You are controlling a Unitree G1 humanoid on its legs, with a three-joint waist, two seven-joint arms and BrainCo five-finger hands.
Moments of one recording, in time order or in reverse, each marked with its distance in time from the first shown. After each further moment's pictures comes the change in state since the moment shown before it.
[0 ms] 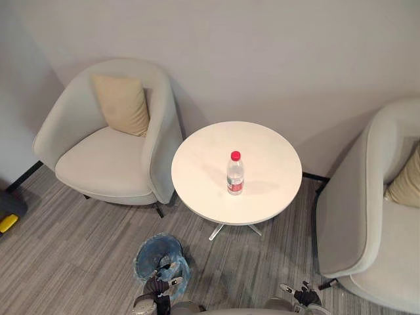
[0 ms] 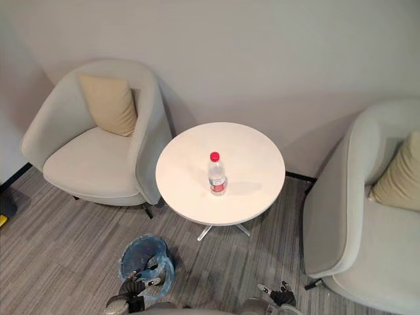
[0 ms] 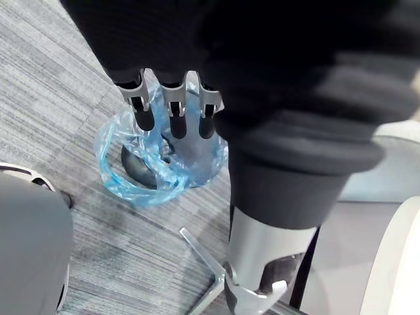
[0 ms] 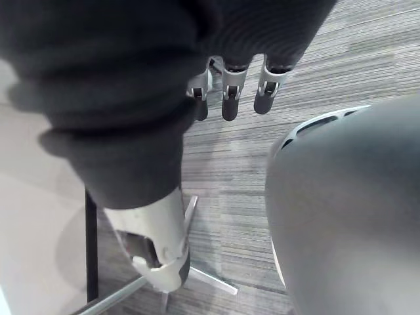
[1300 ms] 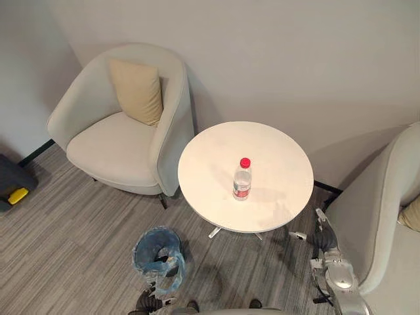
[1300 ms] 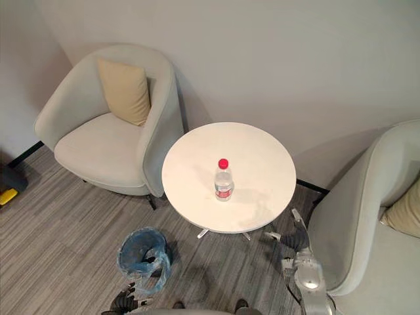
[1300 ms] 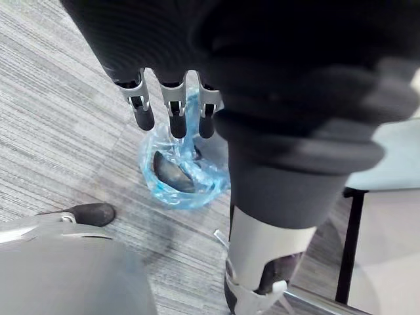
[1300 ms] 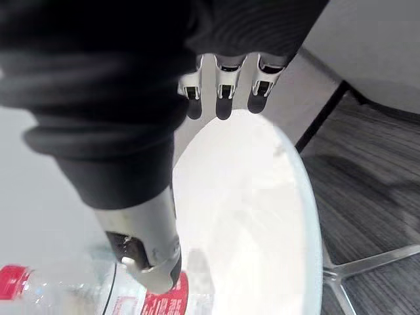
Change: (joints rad) left arm 0.087 0.106 -0.138 0.004 0.038 -0.061 0.002; right arm 0.055 -0.248 0.285 -0.698 -0.198 -0.152 -0.026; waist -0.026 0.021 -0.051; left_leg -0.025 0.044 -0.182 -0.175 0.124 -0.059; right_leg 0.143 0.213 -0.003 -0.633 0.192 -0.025
